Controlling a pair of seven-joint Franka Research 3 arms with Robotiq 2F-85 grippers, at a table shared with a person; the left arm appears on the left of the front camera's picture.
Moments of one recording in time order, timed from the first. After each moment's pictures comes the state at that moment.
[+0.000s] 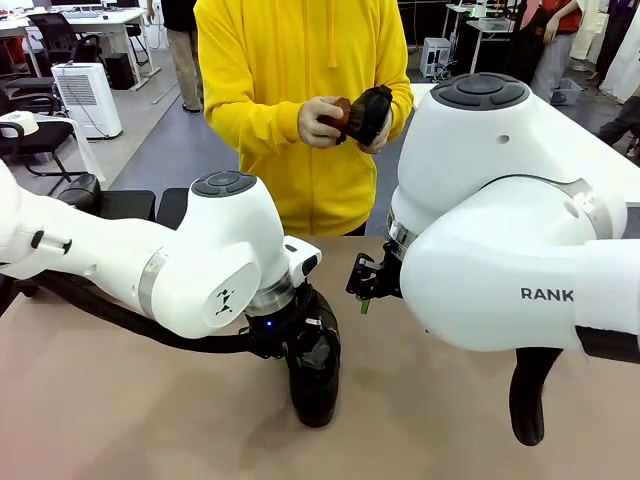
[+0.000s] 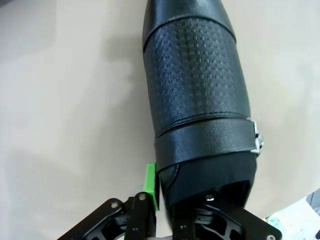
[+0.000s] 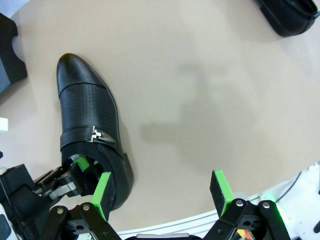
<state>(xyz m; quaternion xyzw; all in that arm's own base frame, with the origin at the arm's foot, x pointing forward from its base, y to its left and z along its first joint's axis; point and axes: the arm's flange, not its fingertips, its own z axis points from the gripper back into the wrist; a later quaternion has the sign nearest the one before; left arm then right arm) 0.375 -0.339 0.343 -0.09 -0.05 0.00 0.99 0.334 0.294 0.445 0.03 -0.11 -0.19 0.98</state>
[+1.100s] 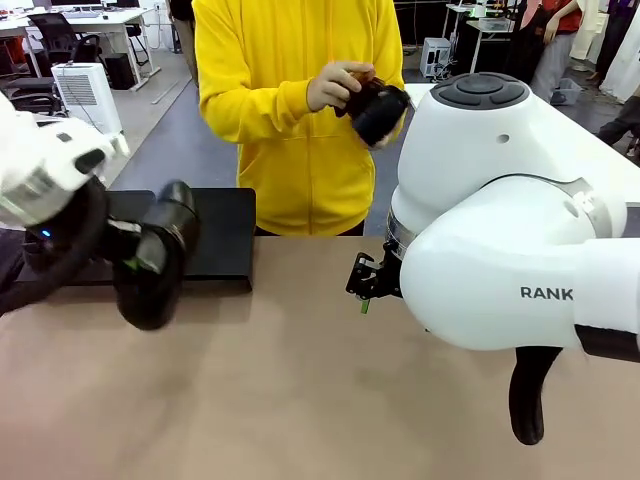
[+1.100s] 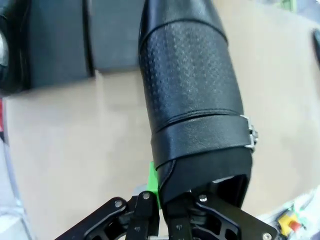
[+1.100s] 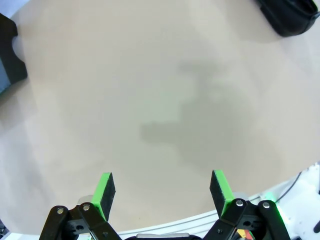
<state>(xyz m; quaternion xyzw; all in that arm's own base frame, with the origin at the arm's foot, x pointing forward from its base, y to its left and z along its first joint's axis) 0.367 -0.104 0.503 -0.07 -0.22 -0.01 0.97 0.335 0.294 0.445 0.03 -0.11 -0.19 0.98</state>
